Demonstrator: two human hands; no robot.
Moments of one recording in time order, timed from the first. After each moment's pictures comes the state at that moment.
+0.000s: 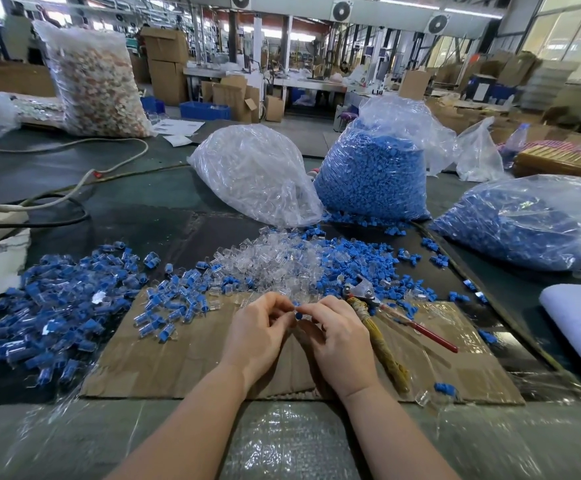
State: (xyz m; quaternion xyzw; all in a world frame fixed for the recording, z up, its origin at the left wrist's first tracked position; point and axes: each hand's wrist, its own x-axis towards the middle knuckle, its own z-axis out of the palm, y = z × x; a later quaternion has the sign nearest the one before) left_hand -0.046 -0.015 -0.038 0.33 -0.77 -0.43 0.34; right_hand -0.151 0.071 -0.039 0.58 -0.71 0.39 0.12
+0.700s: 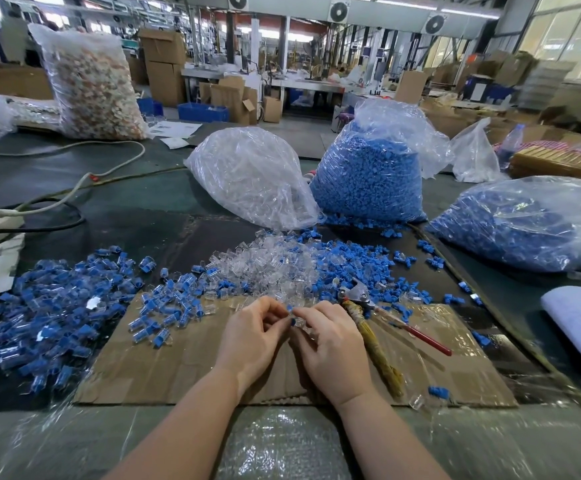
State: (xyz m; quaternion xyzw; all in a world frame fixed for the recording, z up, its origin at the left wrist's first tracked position) left_hand -0.044 -0.013 -0.032 0.34 -0.78 -0.41 0.33; right_hand -0.149 0.073 -0.038 0.58 -0.71 0.37 0.14
